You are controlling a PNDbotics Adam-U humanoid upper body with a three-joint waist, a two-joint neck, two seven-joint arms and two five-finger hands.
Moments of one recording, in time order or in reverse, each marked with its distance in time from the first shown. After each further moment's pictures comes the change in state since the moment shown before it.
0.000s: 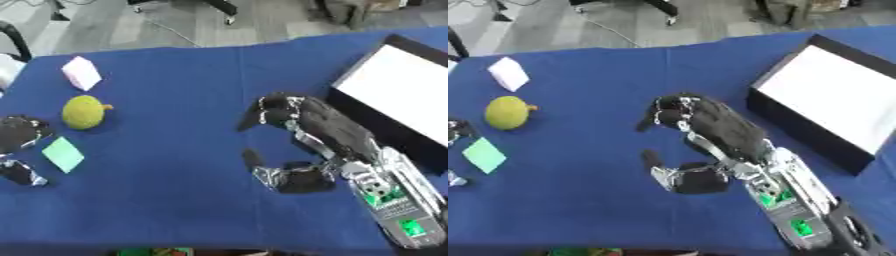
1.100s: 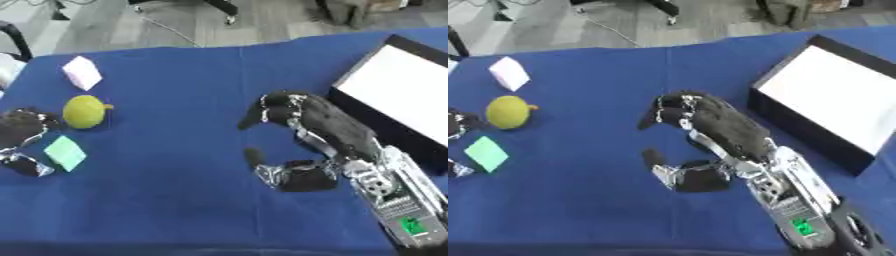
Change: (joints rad) left arm -0.036 -0.016 0.020 0.022 0.053 -0.124 -0.004; right arm -0.004 0.002 -0.005 0.000 -0.003 -0.001 0.003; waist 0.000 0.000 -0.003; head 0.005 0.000
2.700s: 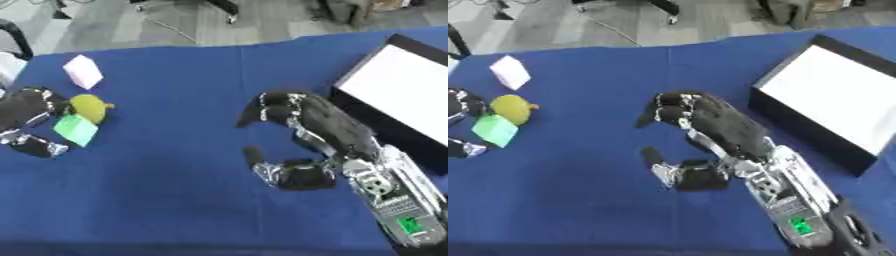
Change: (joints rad) left arm 0.019 -0.028 0.017 -0.216 0.262 -0.056 0.044; right arm -0.014 0.005 -0.001 -0.007 0.020 -0.013 -0.026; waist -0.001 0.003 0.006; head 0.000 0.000
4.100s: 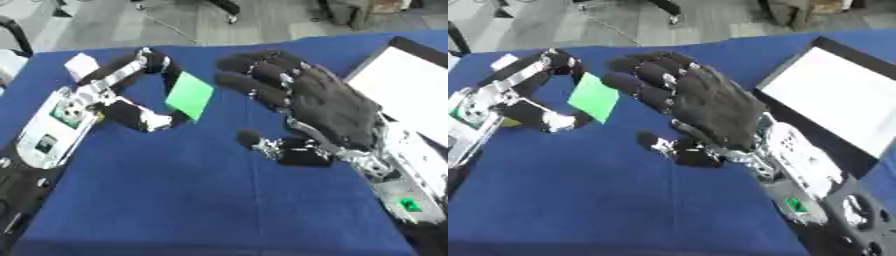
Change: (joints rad) left arm -0.126 -0.186 -0.221 -0.382 1.124 0.368 -0.563; right arm -0.132 -0.035 0.044 -0.007 0.237 -0.058 -0.071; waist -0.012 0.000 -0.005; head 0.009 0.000
